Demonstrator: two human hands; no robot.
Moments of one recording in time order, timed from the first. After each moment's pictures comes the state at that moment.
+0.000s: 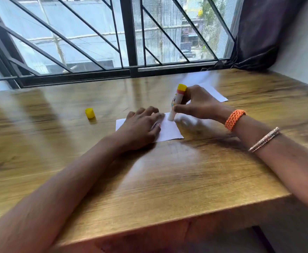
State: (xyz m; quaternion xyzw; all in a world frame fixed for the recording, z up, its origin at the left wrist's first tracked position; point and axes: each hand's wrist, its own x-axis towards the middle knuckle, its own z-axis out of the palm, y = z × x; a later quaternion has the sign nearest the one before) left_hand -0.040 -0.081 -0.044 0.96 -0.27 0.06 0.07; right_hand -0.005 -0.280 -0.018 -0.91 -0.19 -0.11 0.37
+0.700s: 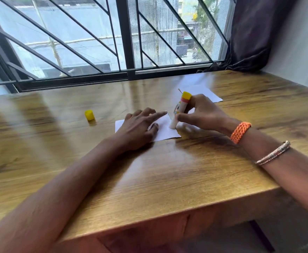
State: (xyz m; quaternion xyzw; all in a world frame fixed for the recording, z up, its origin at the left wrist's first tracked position) left_hand -0.042 -0.079 -0.047 0.95 -0.27 0.07 0.13; right_hand -0.045 -0.285 -0.023 -0.89 -0.19 -0.12 0.41
